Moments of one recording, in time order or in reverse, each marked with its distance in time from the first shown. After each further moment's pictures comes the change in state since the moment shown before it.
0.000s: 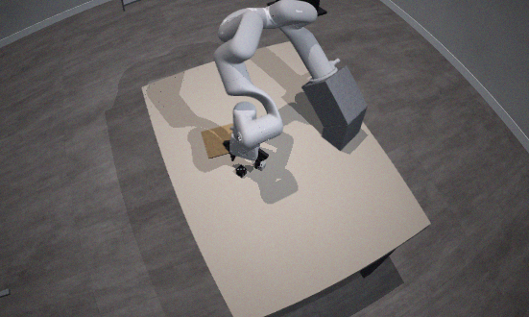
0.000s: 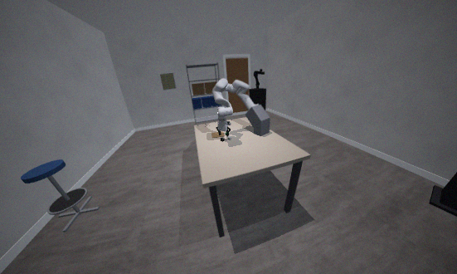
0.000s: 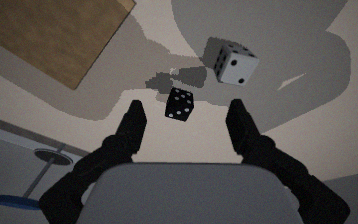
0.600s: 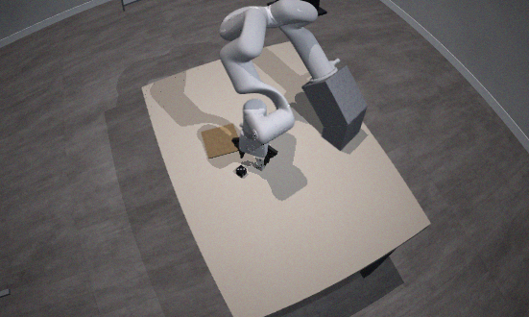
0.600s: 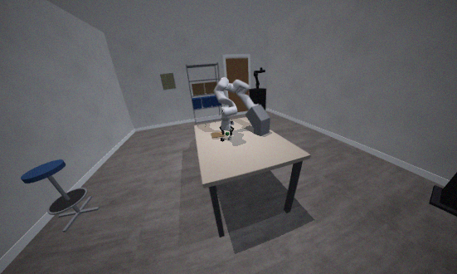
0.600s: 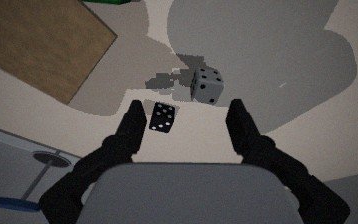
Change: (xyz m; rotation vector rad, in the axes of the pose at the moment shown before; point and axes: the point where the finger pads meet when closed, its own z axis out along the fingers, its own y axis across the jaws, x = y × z) arm 0.024 0.026 0.000 -0.003 0.008 -0.001
